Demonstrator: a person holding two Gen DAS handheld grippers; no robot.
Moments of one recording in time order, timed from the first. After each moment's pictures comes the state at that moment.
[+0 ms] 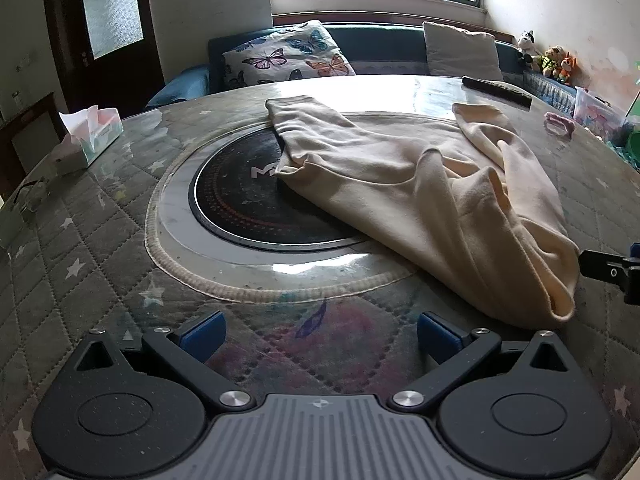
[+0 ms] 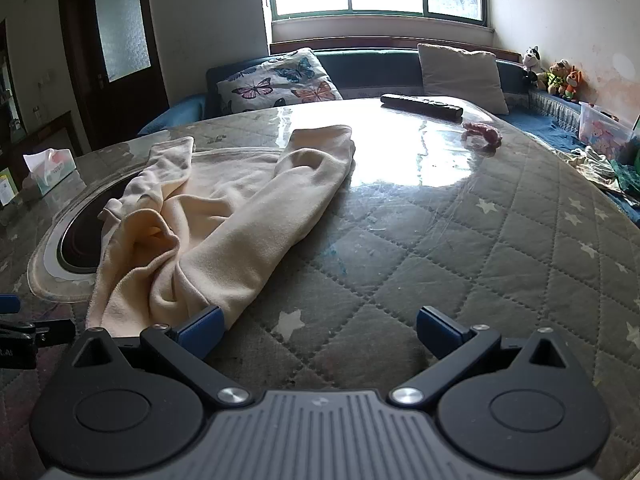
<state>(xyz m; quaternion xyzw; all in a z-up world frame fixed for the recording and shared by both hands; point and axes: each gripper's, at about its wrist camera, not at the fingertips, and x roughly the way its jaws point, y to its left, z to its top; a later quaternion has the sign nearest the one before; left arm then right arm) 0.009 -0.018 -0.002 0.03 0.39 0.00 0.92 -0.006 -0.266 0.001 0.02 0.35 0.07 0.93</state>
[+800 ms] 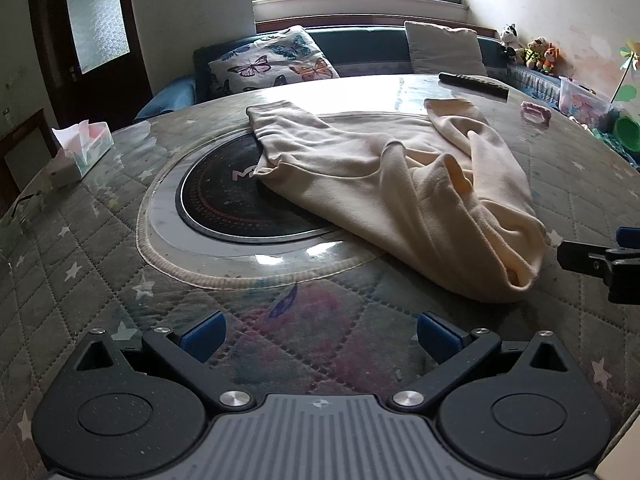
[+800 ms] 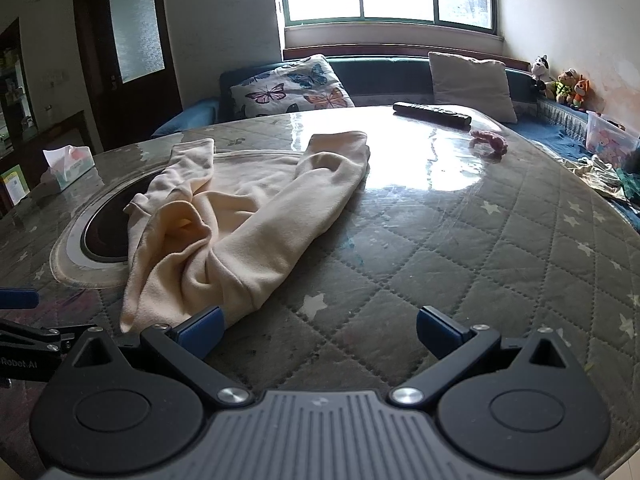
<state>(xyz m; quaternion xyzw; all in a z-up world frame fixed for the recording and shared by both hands) -0.009 -0.035 0.003 0.05 0.38 -0.02 0.92 -0.030 -0.259 0.010 0.02 0.34 0.08 0.94</state>
